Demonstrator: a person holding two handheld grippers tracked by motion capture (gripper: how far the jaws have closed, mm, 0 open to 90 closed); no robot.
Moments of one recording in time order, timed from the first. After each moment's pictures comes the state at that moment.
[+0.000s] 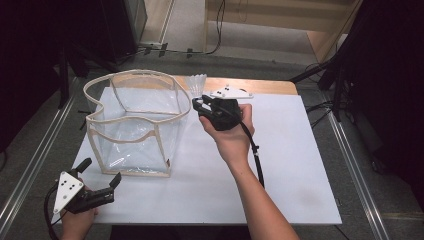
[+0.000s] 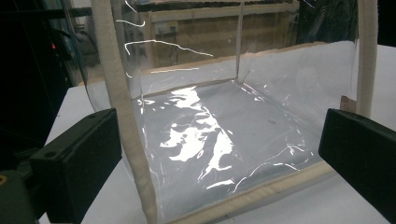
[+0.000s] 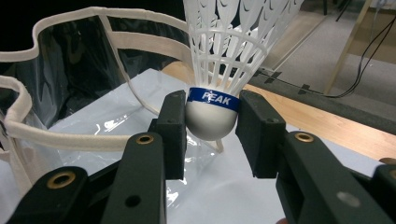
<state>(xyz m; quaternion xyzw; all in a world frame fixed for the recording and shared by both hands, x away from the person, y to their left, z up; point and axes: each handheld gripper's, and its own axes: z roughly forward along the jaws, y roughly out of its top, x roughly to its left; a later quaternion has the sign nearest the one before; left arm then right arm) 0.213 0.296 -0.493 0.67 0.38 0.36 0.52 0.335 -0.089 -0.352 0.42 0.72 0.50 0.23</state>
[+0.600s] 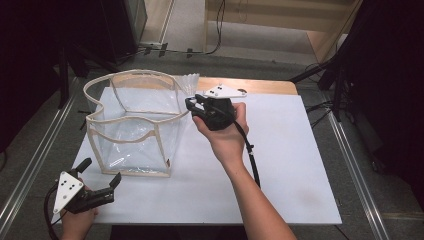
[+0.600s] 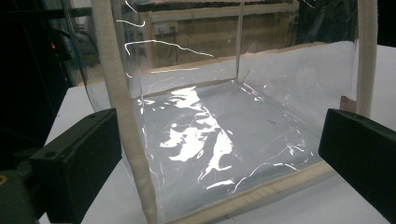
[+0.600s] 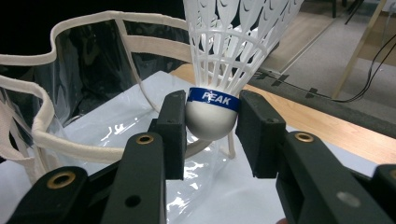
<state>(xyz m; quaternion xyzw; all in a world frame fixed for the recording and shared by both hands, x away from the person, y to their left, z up) 0.213 0.296 -0.492 0.67 0.38 0.35 0.52 0.334 -0.075 -0.347 0.41 0.73 0.50 0.22</state>
